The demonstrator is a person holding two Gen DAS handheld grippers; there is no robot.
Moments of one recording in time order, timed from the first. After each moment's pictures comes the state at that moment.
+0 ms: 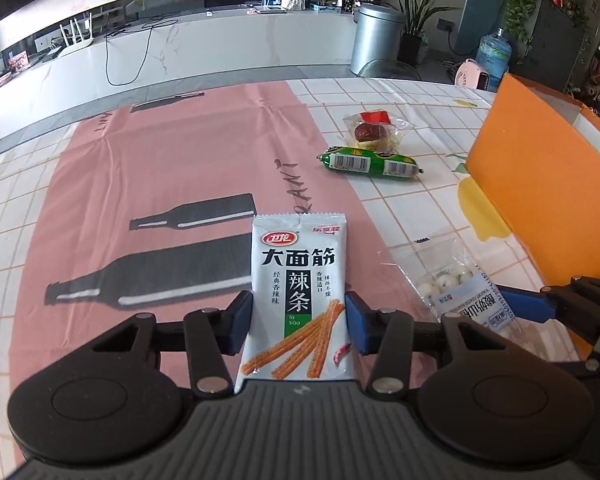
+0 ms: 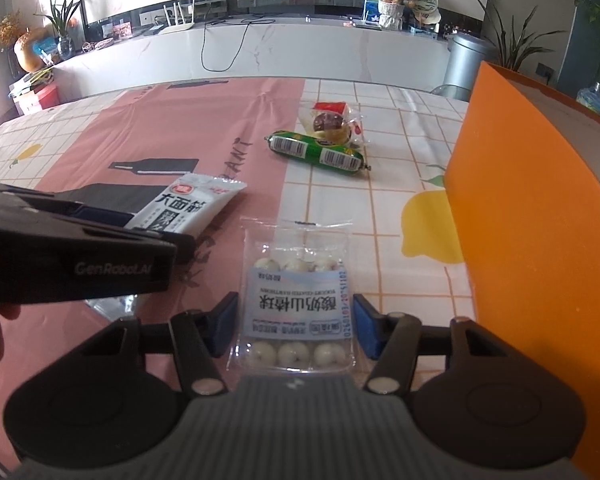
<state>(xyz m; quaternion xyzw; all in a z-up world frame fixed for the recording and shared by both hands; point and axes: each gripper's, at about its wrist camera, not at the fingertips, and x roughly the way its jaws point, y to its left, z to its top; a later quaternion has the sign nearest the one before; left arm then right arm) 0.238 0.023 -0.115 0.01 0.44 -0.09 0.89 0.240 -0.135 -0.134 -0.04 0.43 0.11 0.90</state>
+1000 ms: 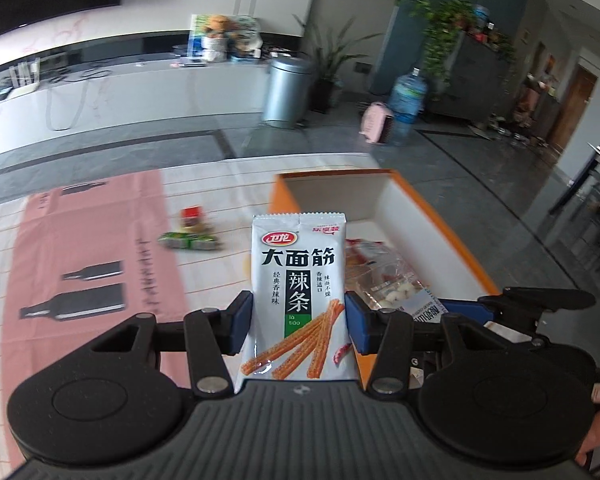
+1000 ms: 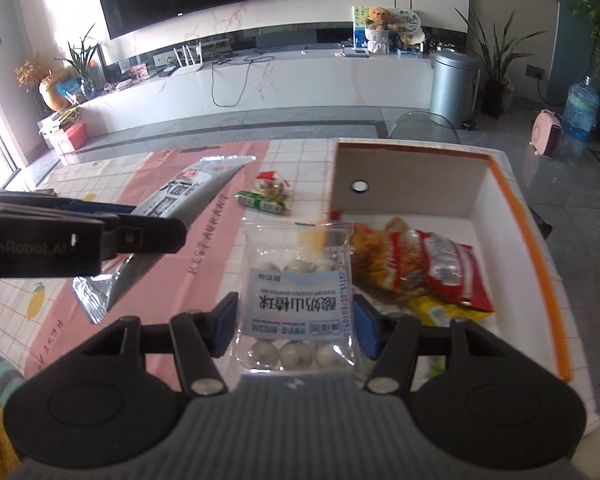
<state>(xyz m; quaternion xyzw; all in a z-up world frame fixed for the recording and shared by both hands) 0.151 -0.089 0.044 -0.03 0.39 -0.20 0.90 0.136 -0.290 0.025 0.00 0.41 0.14 0.90</state>
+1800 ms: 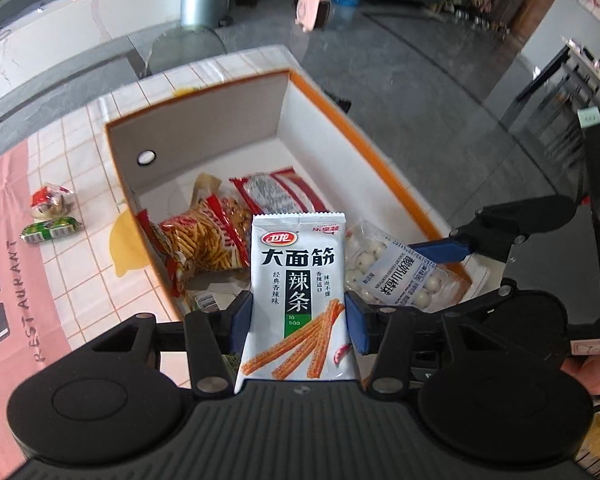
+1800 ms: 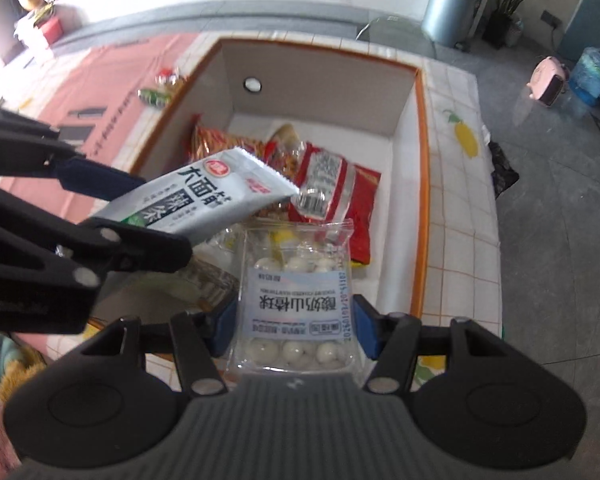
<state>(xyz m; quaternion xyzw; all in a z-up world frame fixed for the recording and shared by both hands) 0.225 -0.234 -0.012 0.05 0.53 -0.27 0.80 0.222 -0.402 -0.011 -0.09 0.56 0.14 0.81</state>
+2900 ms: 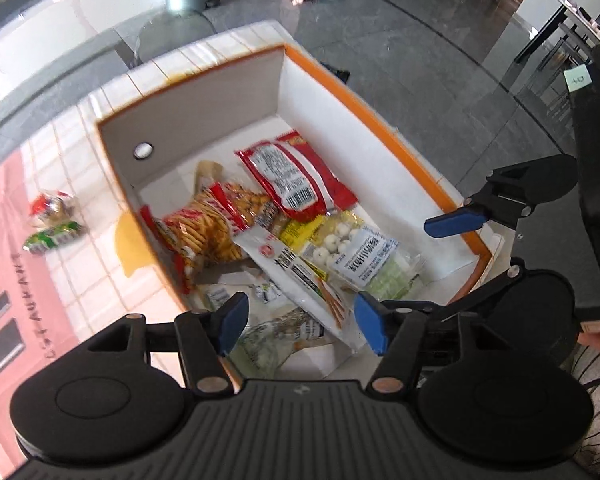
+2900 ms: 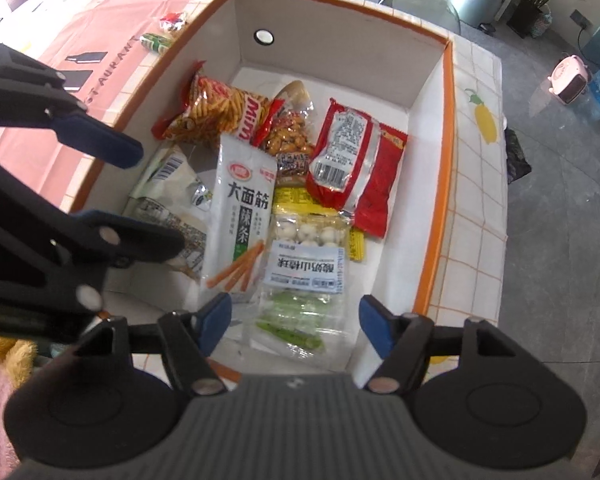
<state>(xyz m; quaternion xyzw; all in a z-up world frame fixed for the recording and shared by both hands) 0.227 -0.235 -0.005 0.10 0.55 -0.28 0.78 0.233 -0.388 -0.028 -0.14 0.60 0.15 0.78</state>
